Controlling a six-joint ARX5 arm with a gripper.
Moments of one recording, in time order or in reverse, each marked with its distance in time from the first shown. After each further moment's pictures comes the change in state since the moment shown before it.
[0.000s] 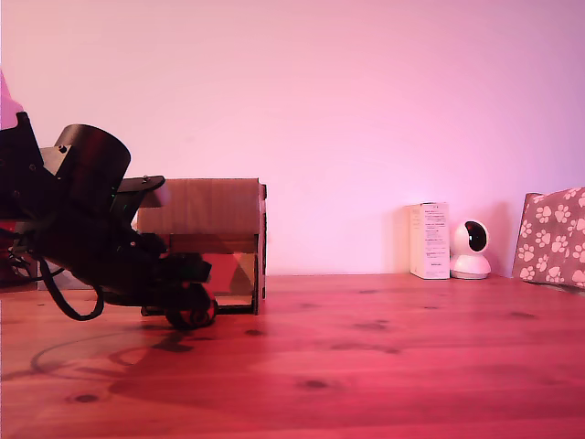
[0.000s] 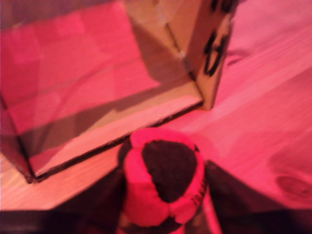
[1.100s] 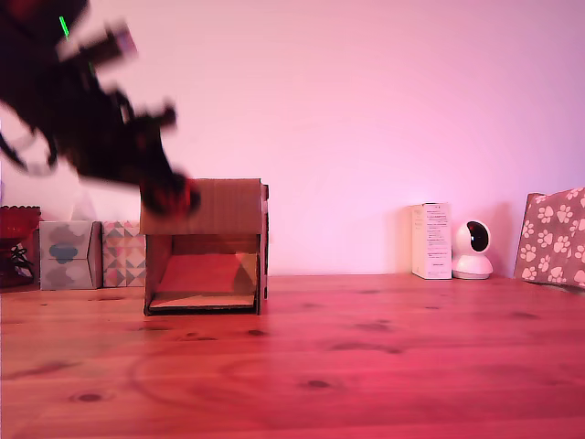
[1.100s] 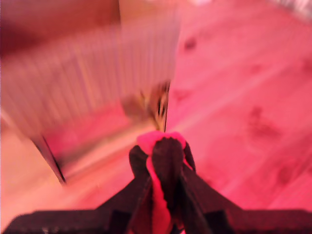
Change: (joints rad) arm -0.005 -0.589 0.003 -0.561 0.079 -0.001
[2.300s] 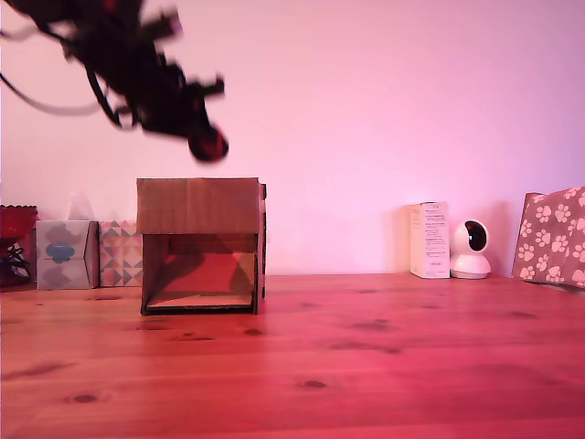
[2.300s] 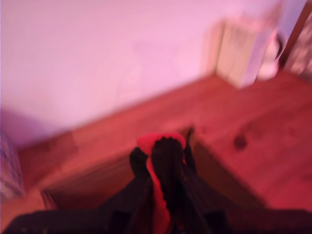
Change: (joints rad) arm 0.068 0.462 0.654 -0.155 -0.018 0.008
